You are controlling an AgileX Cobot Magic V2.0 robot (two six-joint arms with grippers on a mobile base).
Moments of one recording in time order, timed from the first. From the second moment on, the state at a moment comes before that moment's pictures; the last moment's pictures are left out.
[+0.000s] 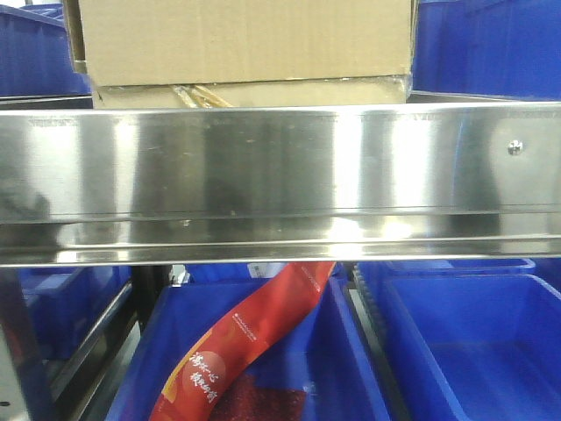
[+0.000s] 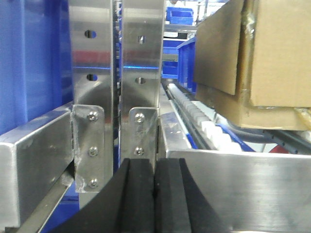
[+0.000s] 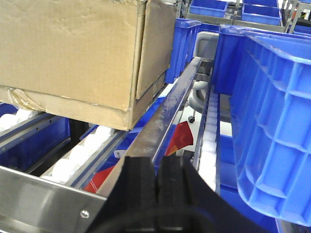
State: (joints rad) left arm 0.03 0.00 0.00 0.04 0.04 -0.06; right arm 0.27 0.40 -0.44 0.24 0.28 -0.29
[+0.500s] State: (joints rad) left arm 0.03 0.00 0.00 0.04 0.02 -0.06; right arm 0.27 0.40 -0.44 0.24 0.28 -0.29
